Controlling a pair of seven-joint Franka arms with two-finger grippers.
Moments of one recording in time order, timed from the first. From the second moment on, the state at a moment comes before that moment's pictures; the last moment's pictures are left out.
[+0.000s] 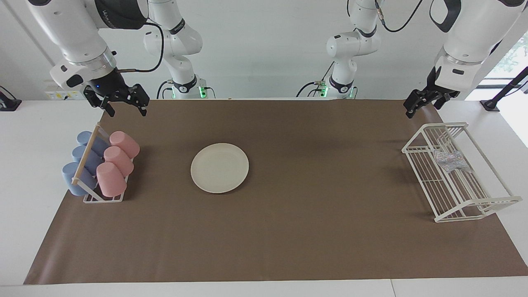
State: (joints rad) left arm 0.14 0.03 -0.21 -1.49 0.05 1.45 -0.22; right arm 0.04 -0.04 -0.07 -1.65 0.02 1.58 -0.01
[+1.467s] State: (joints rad) left arm -0.04 -0.01 -0.01 -1.59 -0.02 1.48 -0.16; right arm 0.05 -0.04 -0.07 -1.65 0.02 1.58 -0.01
